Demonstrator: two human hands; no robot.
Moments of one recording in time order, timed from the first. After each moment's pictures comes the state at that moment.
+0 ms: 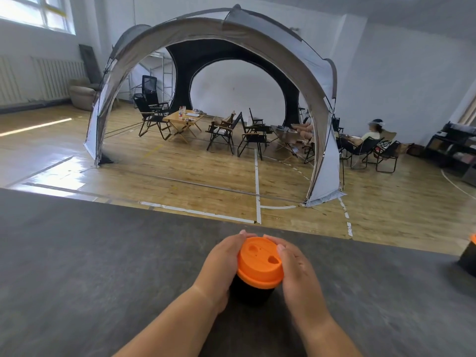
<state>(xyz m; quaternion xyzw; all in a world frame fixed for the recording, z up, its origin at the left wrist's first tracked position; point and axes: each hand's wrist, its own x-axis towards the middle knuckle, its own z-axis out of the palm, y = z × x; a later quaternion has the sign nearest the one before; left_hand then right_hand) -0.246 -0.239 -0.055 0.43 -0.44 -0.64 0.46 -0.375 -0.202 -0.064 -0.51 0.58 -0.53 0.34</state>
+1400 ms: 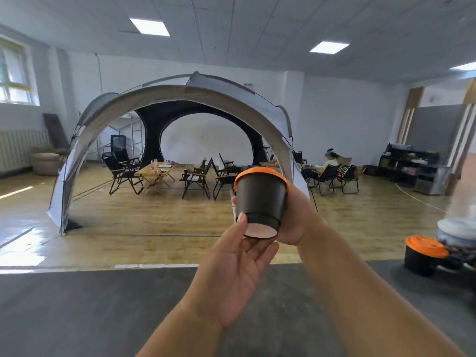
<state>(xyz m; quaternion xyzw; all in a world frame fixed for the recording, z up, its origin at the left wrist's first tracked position) -0.262 -0.179 0.071 0.13 -0.30 -0.82 0.47 -0.409 -0.234 0.112 -0.38 0.33 -0.57 0.66</state>
